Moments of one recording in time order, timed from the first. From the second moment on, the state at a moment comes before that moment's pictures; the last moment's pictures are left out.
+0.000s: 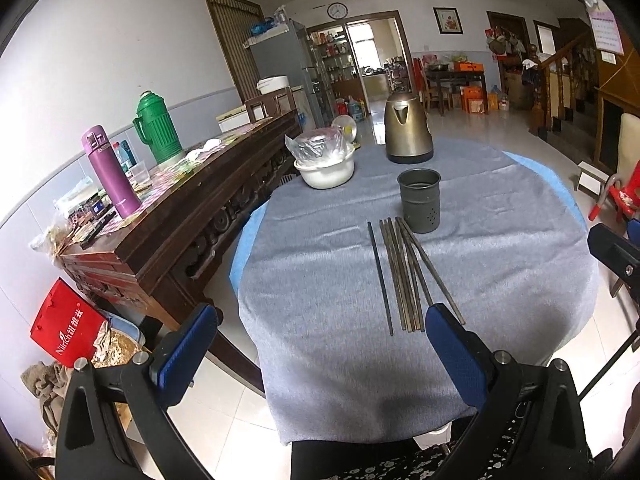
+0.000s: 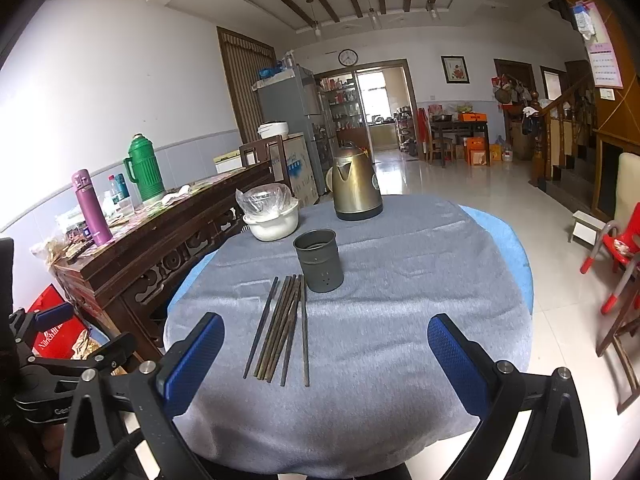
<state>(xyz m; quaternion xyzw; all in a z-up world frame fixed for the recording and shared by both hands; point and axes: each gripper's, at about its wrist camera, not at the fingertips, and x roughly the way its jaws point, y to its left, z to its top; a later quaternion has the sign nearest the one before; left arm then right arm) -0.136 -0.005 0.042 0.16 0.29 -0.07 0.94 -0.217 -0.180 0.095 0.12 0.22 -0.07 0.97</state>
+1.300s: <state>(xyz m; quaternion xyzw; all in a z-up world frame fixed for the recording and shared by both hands) -0.027 0.060 -0.024 0.01 0.44 -0.11 0.89 -0.087 -0.163 0.054 0.12 0.34 0.00 0.93</state>
